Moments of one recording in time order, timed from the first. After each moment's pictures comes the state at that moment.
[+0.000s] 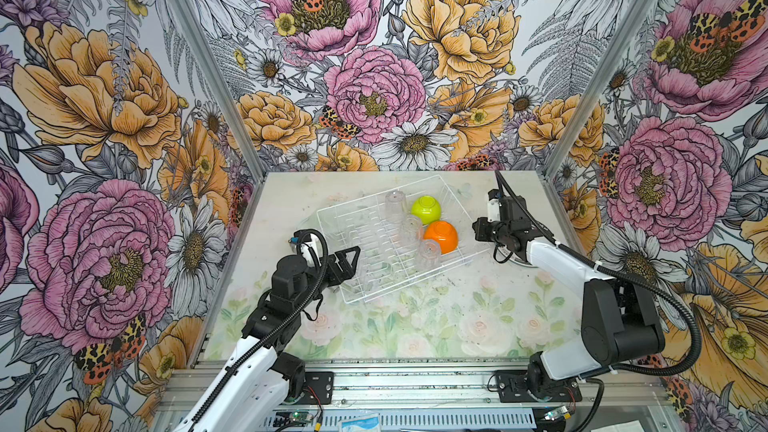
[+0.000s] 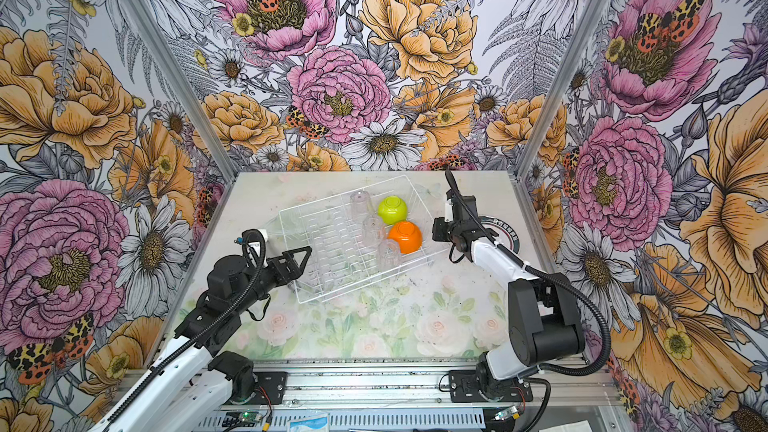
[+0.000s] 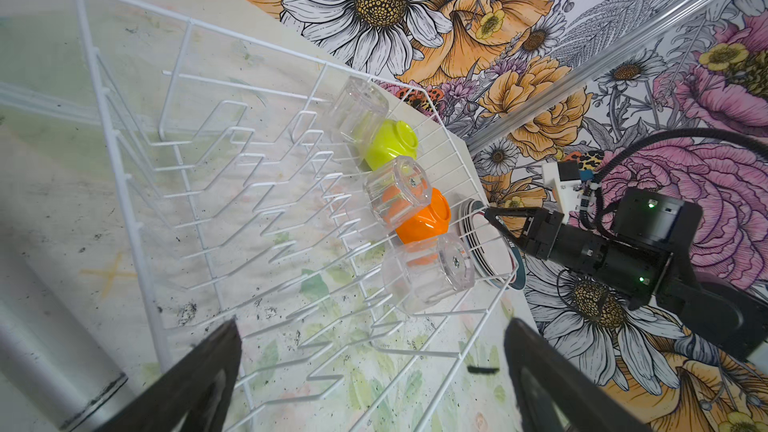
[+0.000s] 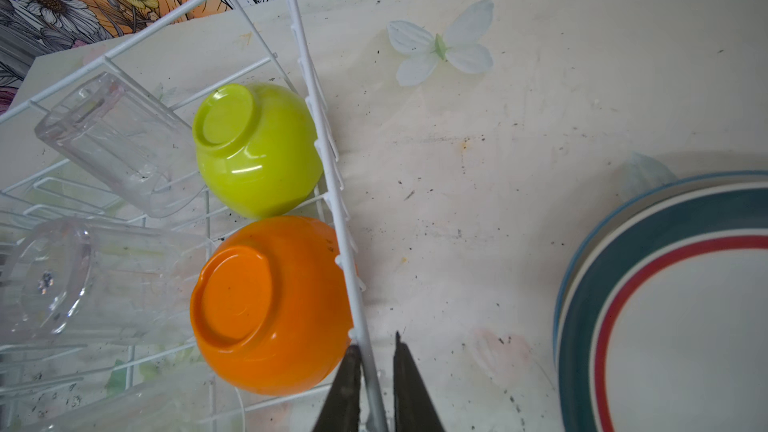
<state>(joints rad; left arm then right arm) -0.36 0.63 0.47 -0.15 0.17 -0.72 0.19 1.49 0.91 -0.20 -0.17 0.25</state>
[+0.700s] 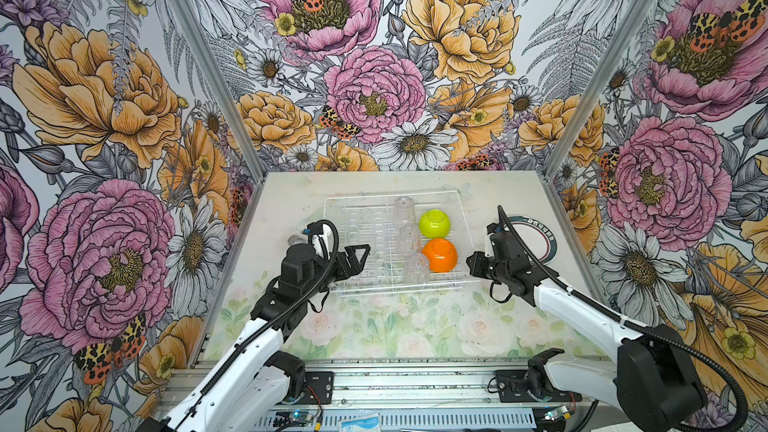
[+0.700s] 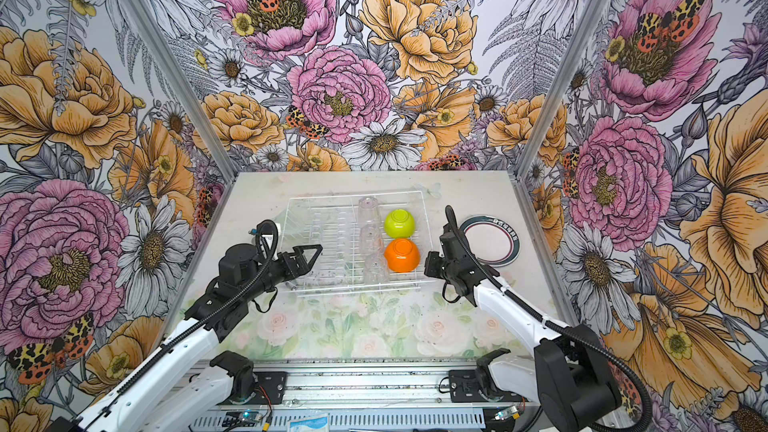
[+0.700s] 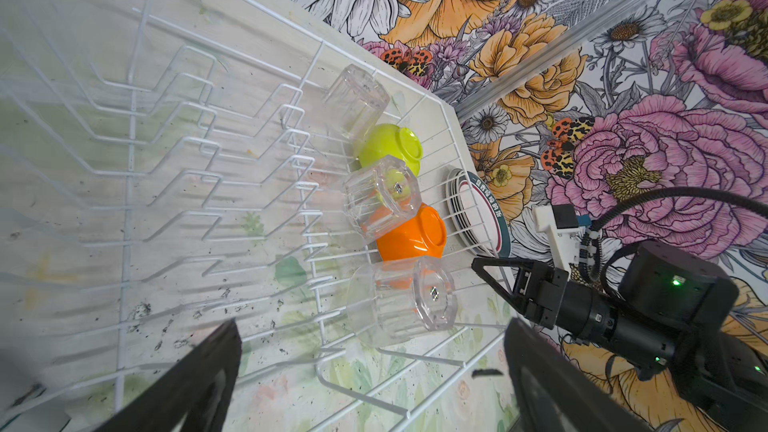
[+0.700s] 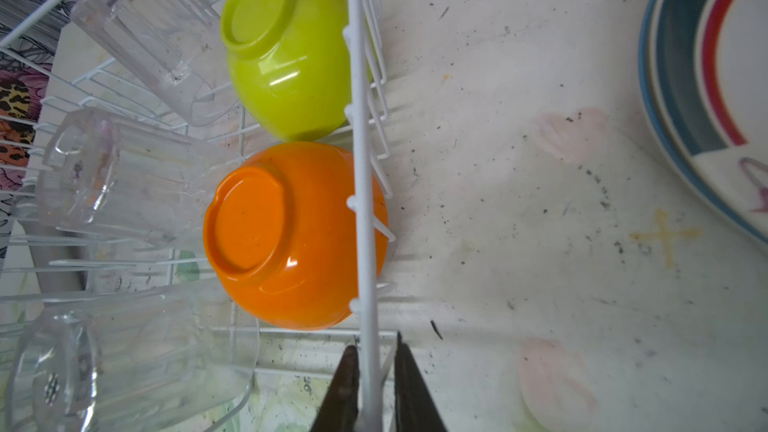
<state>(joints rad) -0.40 0.81 0.55 -0.12 0.26 -0.71 0.35 1.16 0.61 -0.28 -0.10 0.55</state>
